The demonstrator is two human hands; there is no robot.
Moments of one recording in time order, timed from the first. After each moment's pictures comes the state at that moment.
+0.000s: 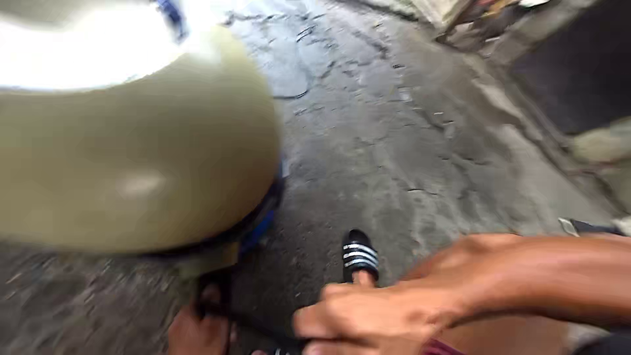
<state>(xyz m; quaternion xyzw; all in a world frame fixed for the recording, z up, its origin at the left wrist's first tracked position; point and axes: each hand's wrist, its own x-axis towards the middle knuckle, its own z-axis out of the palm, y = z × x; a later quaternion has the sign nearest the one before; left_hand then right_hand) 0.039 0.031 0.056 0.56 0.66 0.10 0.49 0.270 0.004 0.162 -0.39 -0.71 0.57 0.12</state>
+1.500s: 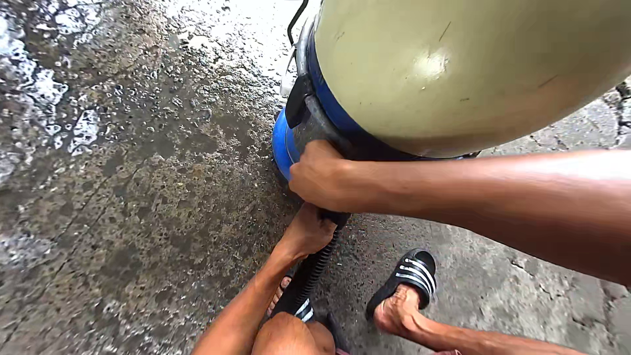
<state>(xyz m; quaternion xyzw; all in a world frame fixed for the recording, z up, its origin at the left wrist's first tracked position) 0.038 0.032 0.014 0.40 0.46 0.34 0.72 0.147 0.101 0.092 -0.19 -0.97 -0.04 -0.11</state>
